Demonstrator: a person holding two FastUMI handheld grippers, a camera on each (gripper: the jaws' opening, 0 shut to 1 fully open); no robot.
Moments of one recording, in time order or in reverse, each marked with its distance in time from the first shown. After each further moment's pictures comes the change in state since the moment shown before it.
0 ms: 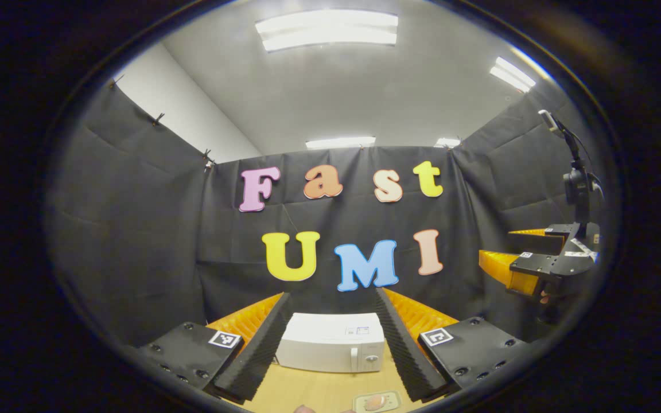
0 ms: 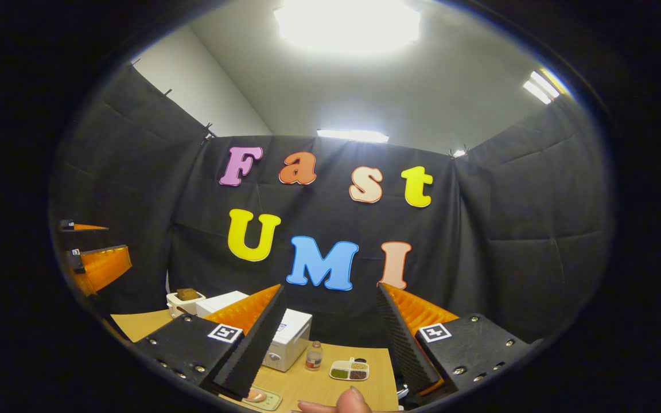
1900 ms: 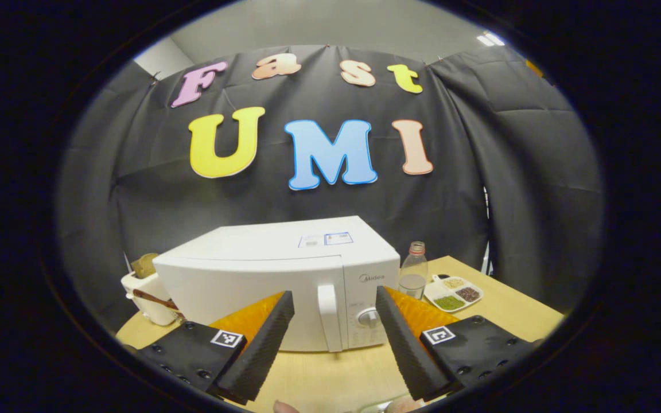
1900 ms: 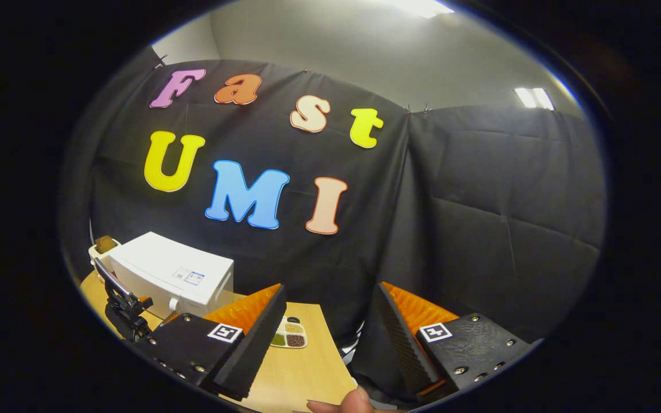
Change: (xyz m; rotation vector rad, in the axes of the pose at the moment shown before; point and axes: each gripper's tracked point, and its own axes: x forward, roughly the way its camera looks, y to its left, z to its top) left arm 0.269 -0.077 -0.452 -0.008 0.317 -0.222; right arm 0.064 -0.060 -0.105 -0.131 0.377 -0.386
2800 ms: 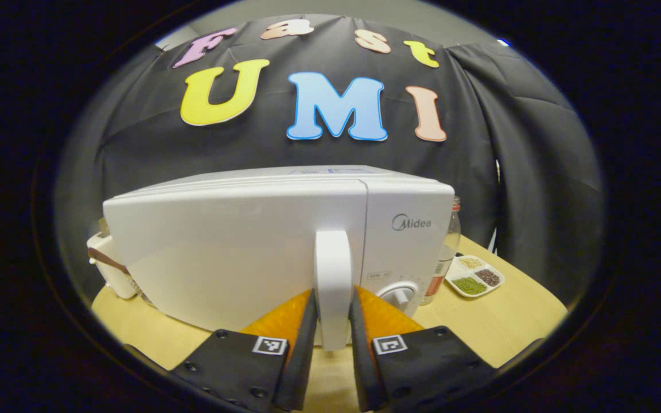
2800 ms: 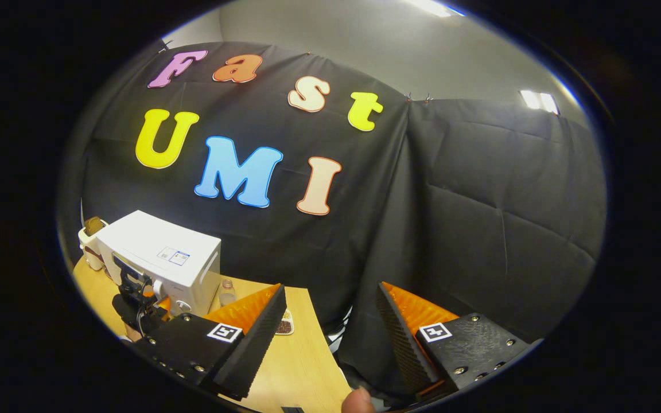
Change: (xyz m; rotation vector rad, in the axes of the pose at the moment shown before) left arm 0.078 0.007 -0.079 -0.078 0.115 -0.016; right arm 0.008 -0.006 -0.017 -0.018 0.075 -0.033
